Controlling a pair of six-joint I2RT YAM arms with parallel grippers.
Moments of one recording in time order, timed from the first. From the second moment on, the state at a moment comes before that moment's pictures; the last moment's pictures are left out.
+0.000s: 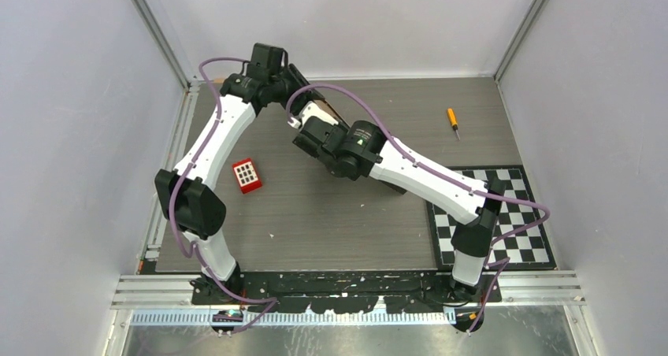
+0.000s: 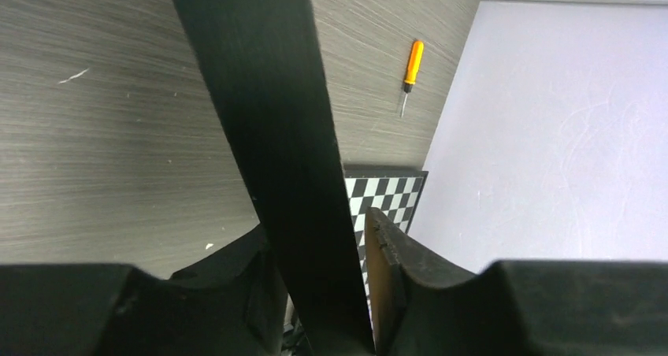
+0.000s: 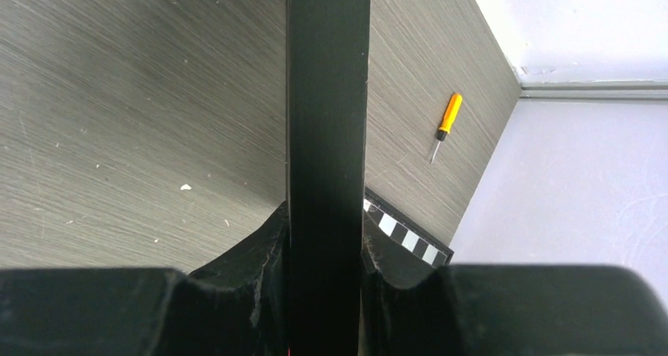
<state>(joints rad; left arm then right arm) -0.37 1.77 1.87 -0.78 0.24 -1.02 1.09 1.80 1.99 -1.23 0.78 0.03</state>
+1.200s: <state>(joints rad) -0.11 1.61 1.30 -0.72 0.73 -0.60 0.55 1.71 2.16 -1.29 -0.43 0.12</state>
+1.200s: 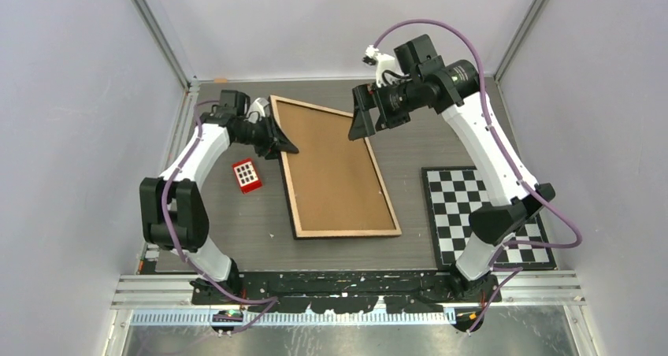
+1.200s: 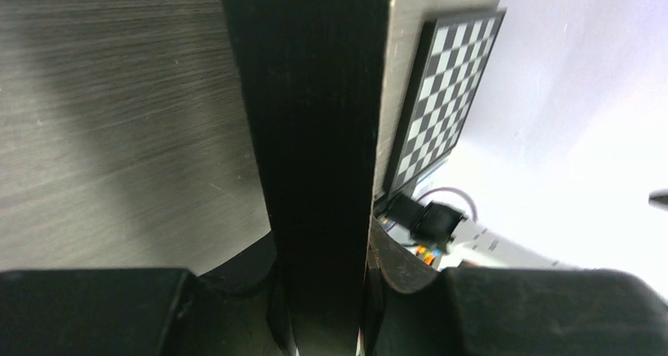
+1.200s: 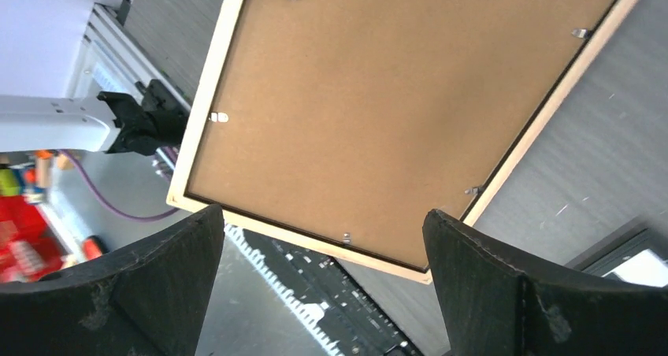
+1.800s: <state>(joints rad) -0.09 1.90 1.35 -0.75 0.87 -0.26 0.22 1.83 2.00 -1.09 -0.81 0.38</state>
